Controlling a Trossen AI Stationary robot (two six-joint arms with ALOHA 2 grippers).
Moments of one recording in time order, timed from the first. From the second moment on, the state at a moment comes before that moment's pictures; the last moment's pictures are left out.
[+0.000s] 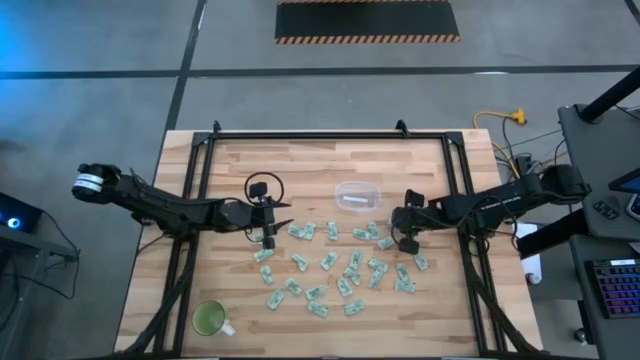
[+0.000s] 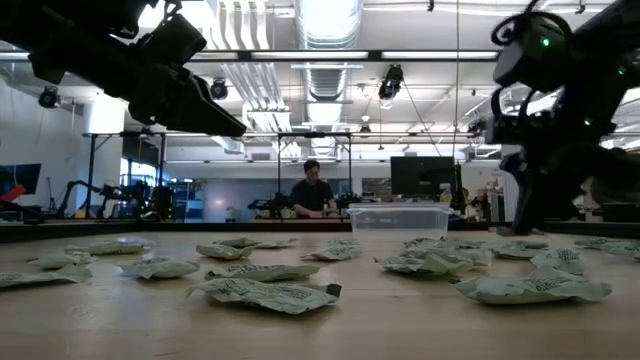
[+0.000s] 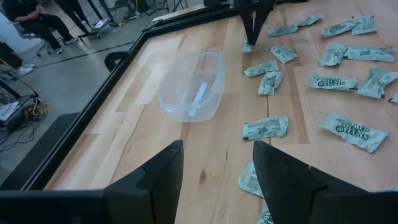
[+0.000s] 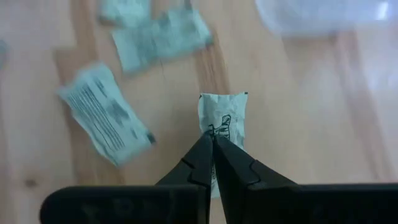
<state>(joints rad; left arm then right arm) -0.14 1.13 0.41 0.34 -0.42 0.14 0.07 1.19 0.43 -0.36 0.21 0.23</state>
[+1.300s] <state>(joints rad) -0.14 1.13 0.41 0.35 -0.42 0.13 -0.11 1.53 0.74 -0.07 0.43 -0.16</state>
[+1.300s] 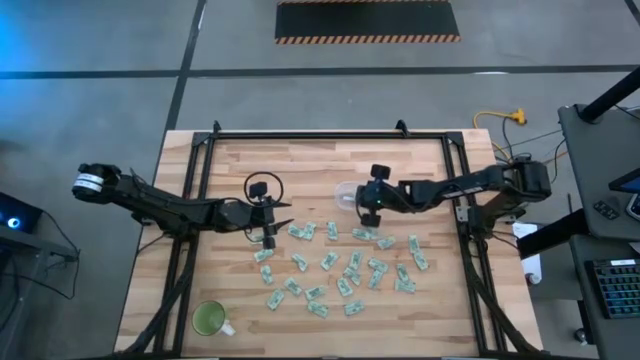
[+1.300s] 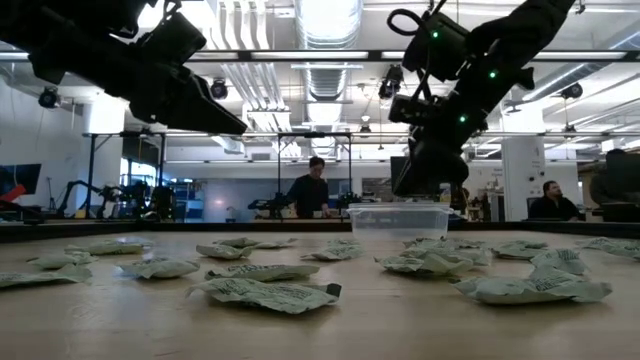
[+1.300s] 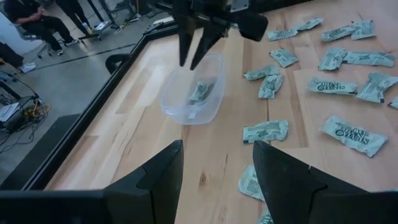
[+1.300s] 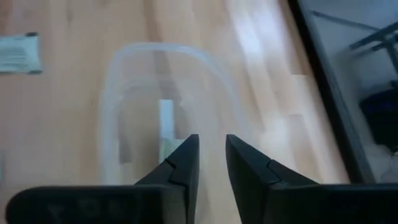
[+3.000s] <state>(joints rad) -0.02 1.54 0.64 -0.02 -0.11 -0.04 0.19 1.30 0.71 -0.19 0.44 0.01</state>
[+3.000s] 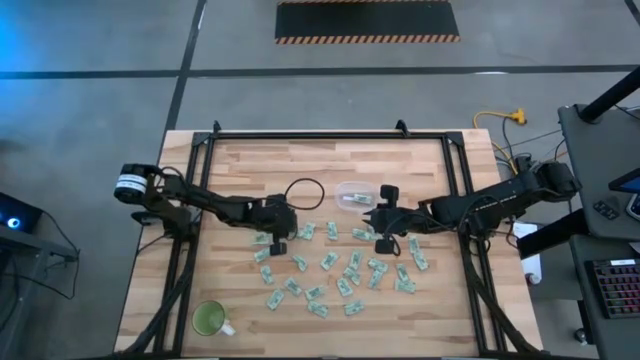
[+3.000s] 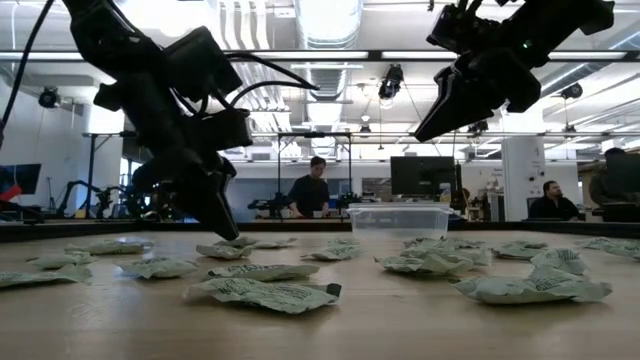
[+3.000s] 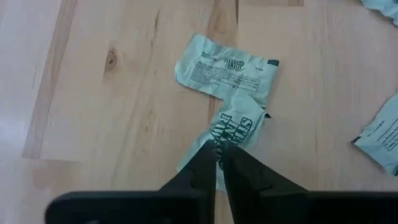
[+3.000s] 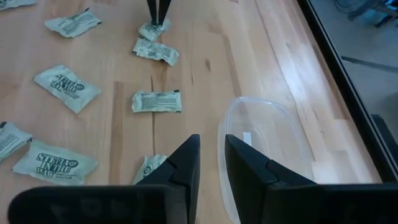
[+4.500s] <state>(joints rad) -0.02 1.58 0.64 0.02 0.01 -0.08 0.19 1.30 0.70 -0.19 0.43 0.03</state>
